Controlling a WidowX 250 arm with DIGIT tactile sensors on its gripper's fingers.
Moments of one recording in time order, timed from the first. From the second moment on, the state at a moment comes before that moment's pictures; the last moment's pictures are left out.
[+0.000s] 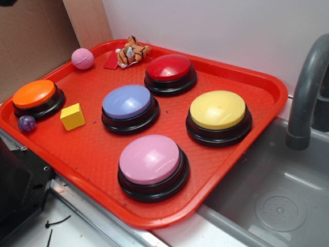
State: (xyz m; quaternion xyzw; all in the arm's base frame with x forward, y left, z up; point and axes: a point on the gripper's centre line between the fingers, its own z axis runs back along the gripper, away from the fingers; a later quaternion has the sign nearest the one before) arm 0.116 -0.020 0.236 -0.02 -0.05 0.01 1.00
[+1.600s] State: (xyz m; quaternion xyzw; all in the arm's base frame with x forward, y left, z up) arm 0.216 0.126 0.101 0.00 -0.20 0.64 0.74
